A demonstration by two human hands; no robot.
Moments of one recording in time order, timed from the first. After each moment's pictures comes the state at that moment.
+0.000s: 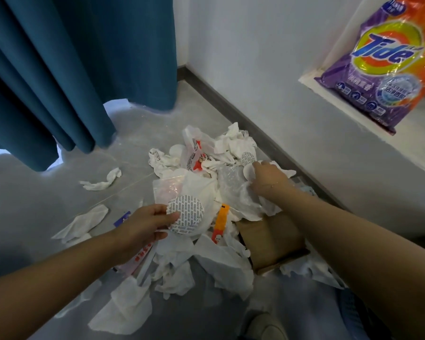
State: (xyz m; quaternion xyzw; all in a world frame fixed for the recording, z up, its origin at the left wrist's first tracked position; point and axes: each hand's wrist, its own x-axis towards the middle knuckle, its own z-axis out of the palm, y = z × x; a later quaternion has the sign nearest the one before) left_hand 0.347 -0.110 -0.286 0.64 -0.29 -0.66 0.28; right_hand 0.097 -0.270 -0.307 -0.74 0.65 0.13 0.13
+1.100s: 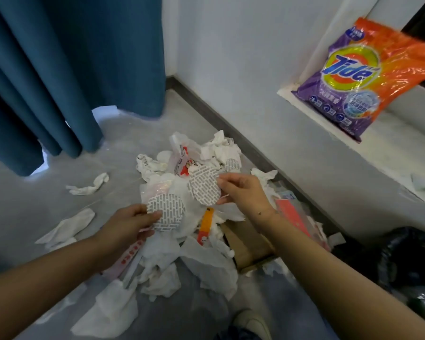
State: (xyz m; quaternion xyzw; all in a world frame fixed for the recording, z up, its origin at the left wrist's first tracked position) left_hand 0.345 -0.100 -0.272 0.65 -0.26 -0.62 0.36; right_hand 0.123 -0.185 -0.245 -0.54 0.55 -0.33 0.55
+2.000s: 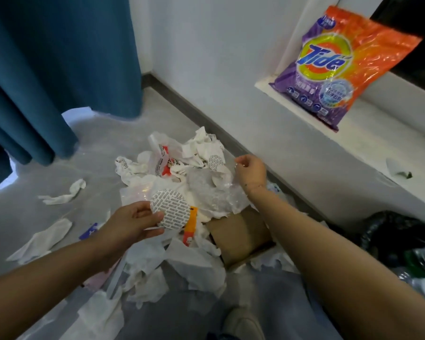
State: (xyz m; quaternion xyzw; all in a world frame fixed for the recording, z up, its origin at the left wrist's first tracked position) left_hand 0.318 -0.115 -0.261 0.58 -0.31 -0.67 0.34; right_hand 0.078 -0.255 -0.289 -0.52 0.74 -0.31 0.31
